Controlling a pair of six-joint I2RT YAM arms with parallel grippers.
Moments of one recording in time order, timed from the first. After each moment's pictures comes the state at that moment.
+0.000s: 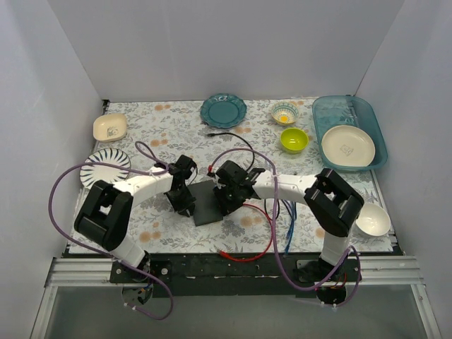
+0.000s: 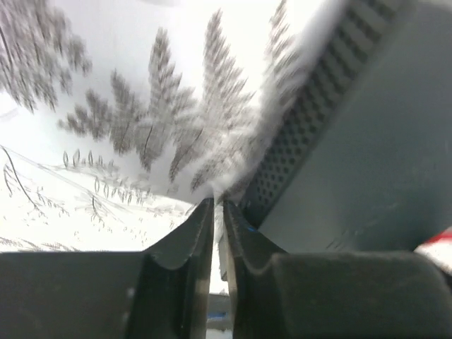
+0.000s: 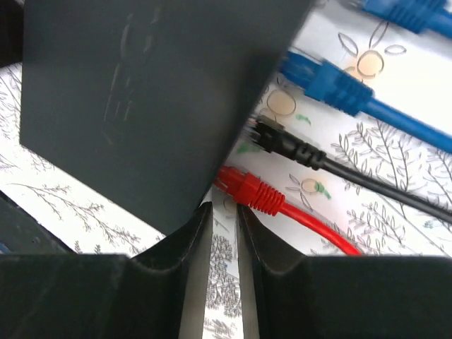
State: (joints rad) left arm -0.51 1.55 0.85 -0.76 0.01 -1.04; right arm 0.96 1.81 1.12 -0.38 -0.20 0.32
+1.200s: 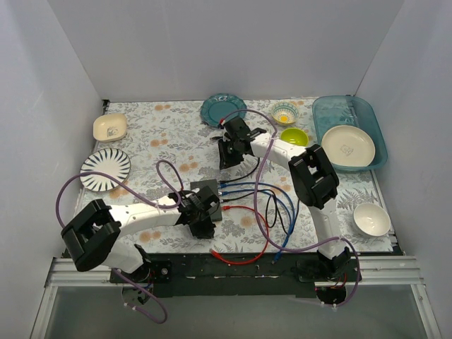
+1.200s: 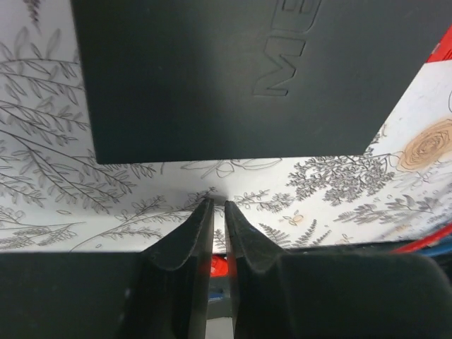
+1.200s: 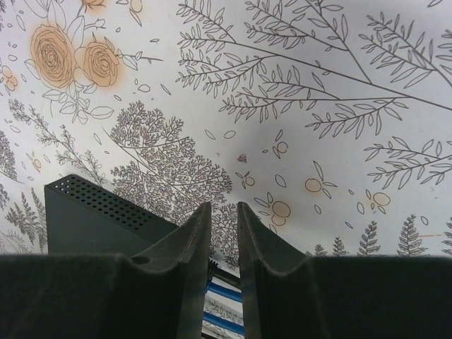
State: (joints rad) left arm -0.94 1.37 0.69 -0.58 -0.02 -1.26; right arm 0.67 2.16 1.66 -0.49 -0.22 0.36
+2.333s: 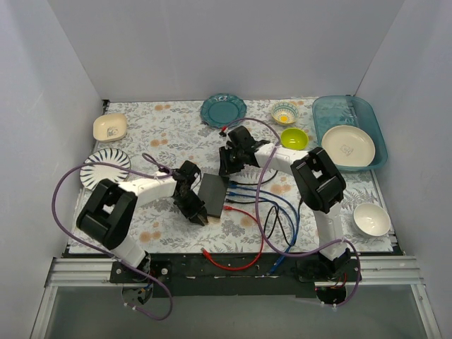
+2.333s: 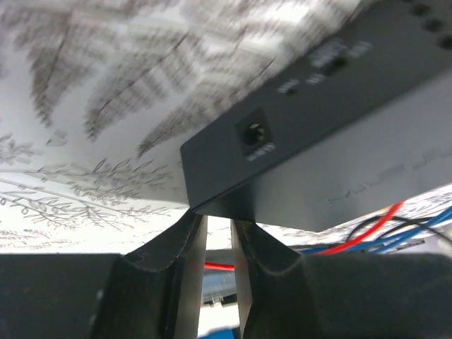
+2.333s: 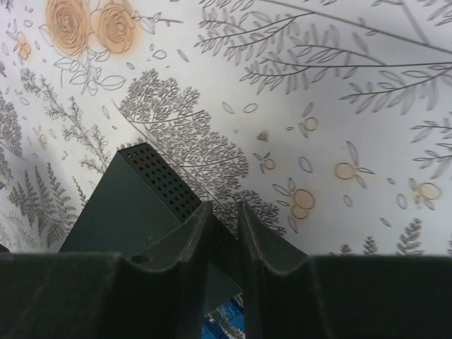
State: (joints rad) left arm -0.56 1.55 0.78 -0.64 0.25 -1.20; right arm 0.69 2.09 1.43 -0.25 -0.31 0.38
